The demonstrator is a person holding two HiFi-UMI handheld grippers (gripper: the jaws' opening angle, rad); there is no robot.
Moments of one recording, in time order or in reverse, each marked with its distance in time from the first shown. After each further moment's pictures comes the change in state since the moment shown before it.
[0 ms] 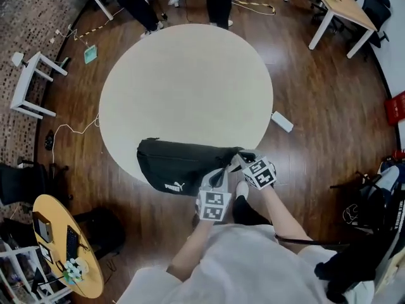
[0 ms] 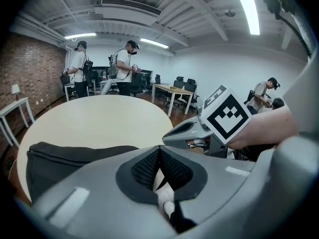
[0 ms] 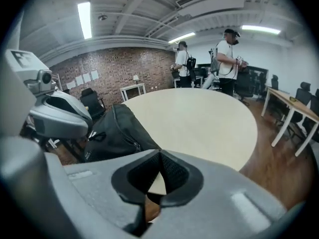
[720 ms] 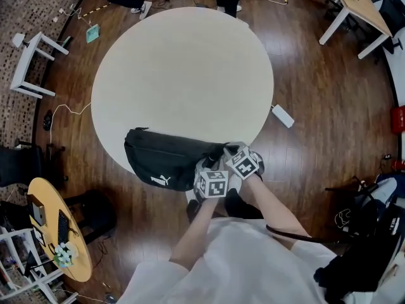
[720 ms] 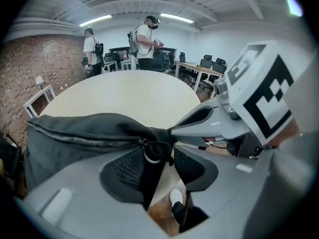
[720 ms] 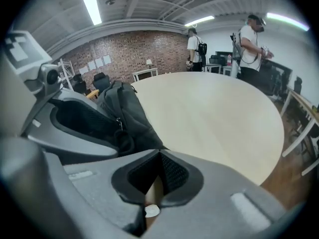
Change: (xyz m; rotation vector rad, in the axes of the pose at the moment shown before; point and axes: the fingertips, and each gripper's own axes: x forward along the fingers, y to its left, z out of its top) left arm 0.097 0.039 -0.053 -0.136 0.229 0.248; right arm 0.068 -0.008 -0.028 -0.094 0.168 0.139
